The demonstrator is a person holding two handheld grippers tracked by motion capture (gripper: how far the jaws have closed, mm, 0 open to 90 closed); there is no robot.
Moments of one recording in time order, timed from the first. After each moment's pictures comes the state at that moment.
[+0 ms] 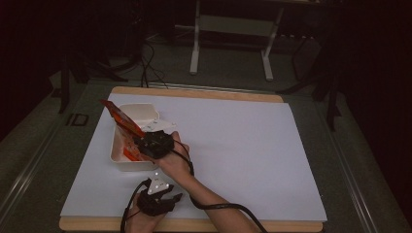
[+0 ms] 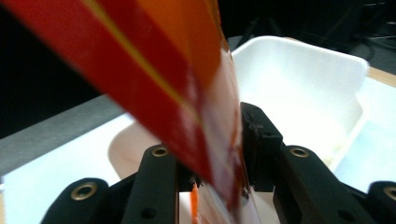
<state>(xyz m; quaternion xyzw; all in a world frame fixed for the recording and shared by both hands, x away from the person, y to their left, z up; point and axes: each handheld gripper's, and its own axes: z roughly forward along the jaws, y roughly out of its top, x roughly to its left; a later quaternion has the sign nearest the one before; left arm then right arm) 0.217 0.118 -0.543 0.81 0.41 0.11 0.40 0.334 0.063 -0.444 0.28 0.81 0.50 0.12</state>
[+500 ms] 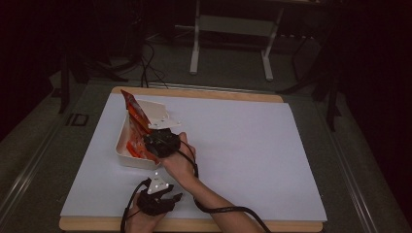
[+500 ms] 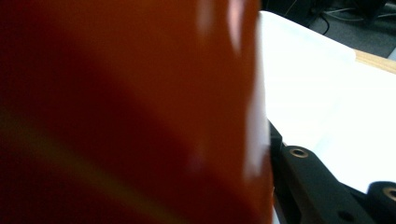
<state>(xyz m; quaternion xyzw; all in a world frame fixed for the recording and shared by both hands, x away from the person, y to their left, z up) 0.218 0.119 -0.543 0.81 0.41 0.11 0.40 0.333 0.050 -0.438 0.35 0.80 0.46 0.14</state>
